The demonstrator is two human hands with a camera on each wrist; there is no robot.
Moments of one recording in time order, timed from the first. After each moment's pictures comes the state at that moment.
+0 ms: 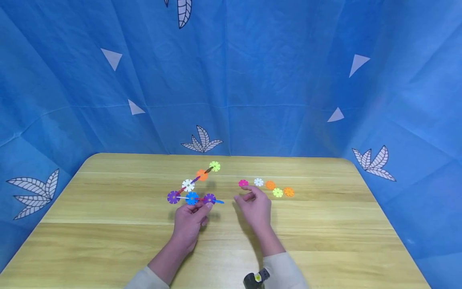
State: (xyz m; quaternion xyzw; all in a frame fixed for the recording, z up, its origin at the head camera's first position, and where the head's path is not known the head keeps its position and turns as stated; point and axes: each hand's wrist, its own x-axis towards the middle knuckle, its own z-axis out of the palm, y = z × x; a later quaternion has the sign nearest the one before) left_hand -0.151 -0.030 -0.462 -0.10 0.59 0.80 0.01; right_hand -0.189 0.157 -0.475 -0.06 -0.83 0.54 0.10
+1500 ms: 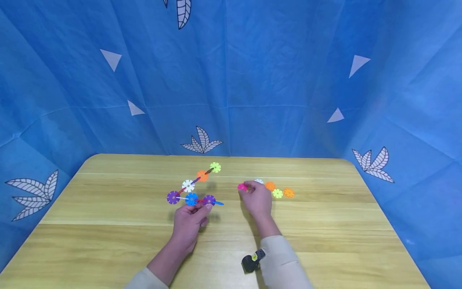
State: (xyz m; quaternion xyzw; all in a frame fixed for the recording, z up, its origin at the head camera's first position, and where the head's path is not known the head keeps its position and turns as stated) left_hand -0.153 -0.030 -0.464 -0.09 0.59 0.80 0.01; right_hand -0.225 0.166 -0.481 -0.09 -0.90 0.41 0.08
